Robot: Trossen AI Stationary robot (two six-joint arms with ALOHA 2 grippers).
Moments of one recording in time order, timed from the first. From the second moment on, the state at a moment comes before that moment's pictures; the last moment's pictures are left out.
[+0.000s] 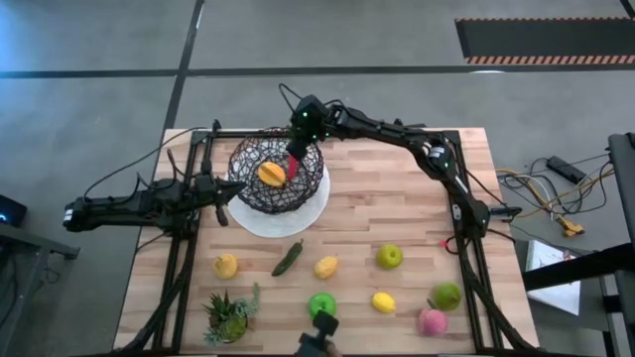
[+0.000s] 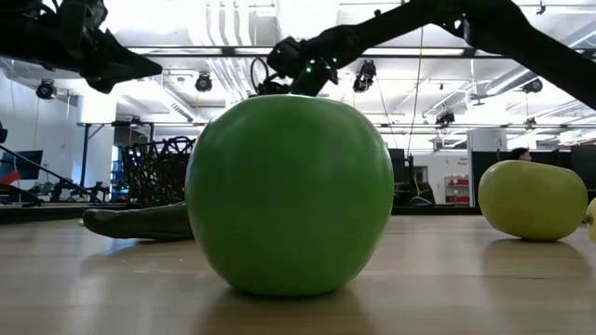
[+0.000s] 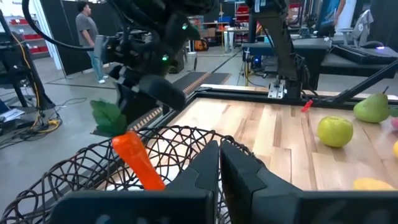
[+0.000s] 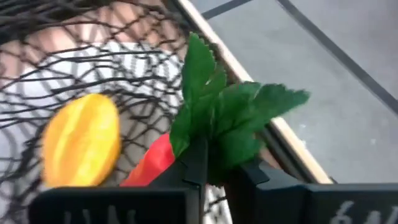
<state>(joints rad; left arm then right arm) 0.04 0.25 0.26 -0.12 -0.34 0.03 -0.47 2.30 2.14 -0.59 0.00 0.04</state>
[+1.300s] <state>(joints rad) -0.11 0.43 0.27 -0.05 -0.35 -0.08 -0.05 1.61 1.05 -0.15 0.28 -0.03</state>
